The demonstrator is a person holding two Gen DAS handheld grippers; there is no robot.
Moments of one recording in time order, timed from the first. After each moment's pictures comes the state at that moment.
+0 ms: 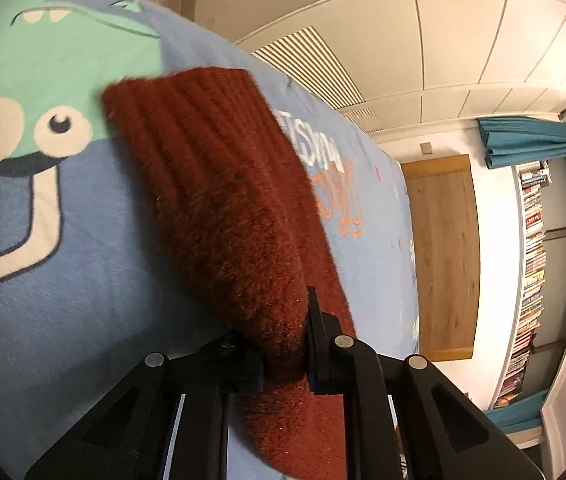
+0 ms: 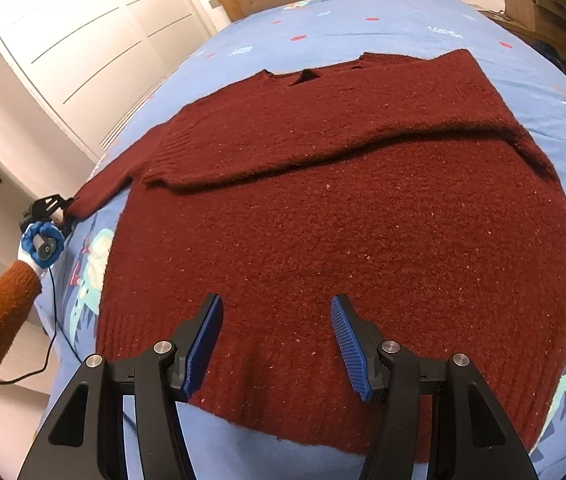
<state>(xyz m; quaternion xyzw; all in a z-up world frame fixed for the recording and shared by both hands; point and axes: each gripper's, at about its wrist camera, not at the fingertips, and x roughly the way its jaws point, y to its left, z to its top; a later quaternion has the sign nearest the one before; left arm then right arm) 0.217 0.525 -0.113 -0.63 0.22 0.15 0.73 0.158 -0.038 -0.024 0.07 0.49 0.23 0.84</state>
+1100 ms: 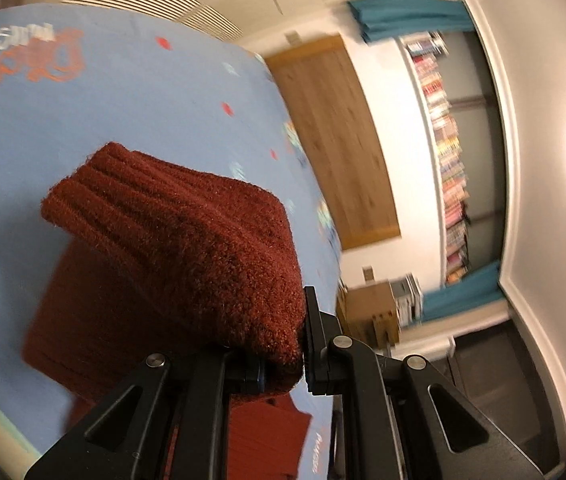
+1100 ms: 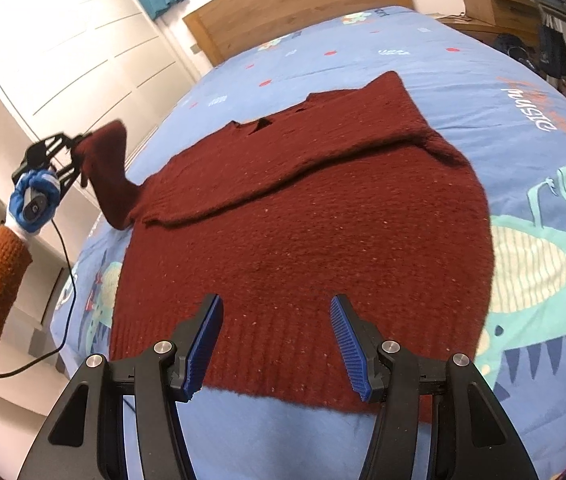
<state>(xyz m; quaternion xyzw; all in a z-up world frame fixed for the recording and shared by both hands) 0.354 0.335 0.051 -0.56 0.25 -0.10 0.78 0.117 -0.129 0.004 0.14 0.44 0.20 0.86</state>
